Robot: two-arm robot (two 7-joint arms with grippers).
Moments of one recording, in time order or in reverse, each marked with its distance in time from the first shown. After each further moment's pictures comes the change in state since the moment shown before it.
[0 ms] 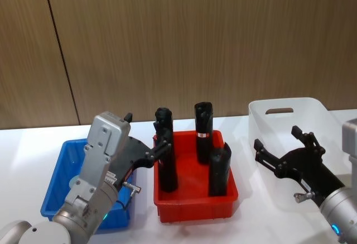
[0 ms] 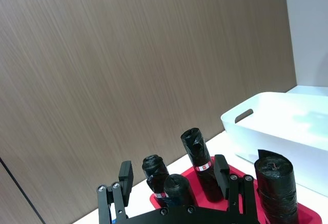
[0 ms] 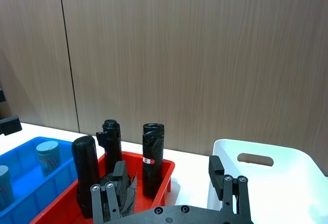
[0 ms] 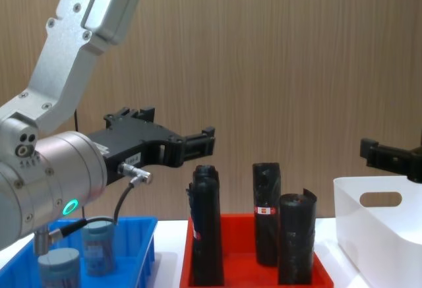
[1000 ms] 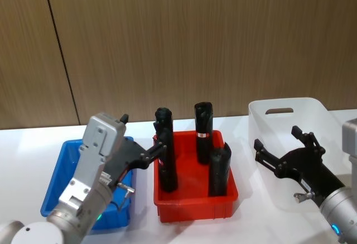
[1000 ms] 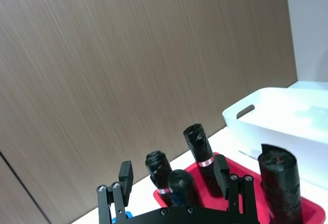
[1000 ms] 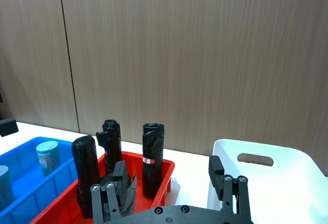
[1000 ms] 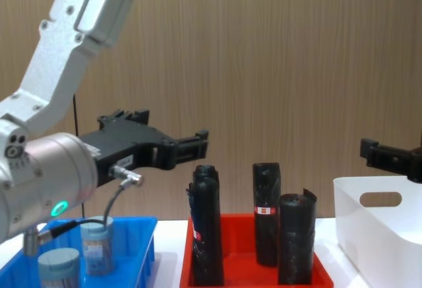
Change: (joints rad) left arm 0.002 0.012 -0.010 0.000 -0.001 0.003 -0.014; right arm 0.000 0.000 0.000 0.000 0.000 0.000 0.000
